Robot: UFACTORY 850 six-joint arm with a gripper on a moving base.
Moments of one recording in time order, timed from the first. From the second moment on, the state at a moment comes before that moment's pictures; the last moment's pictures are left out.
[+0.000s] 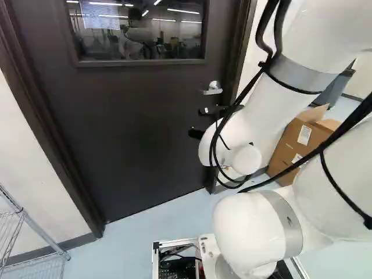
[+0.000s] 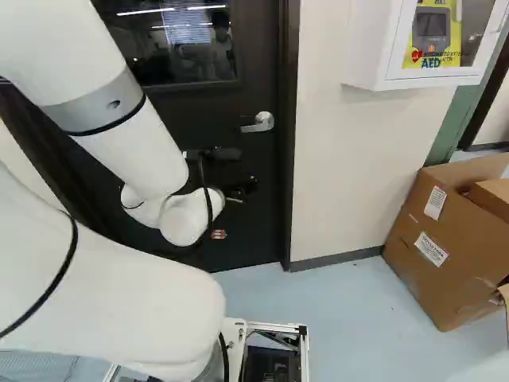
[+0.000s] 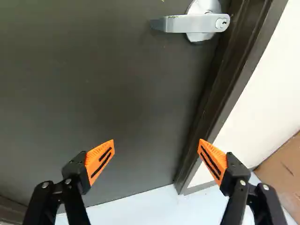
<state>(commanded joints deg) 0.0 16.6 -4.5 0.0 50.0 0.0</state>
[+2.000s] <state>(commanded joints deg) 1.3 12.7 -21.2 0.0 50.0 0.0</state>
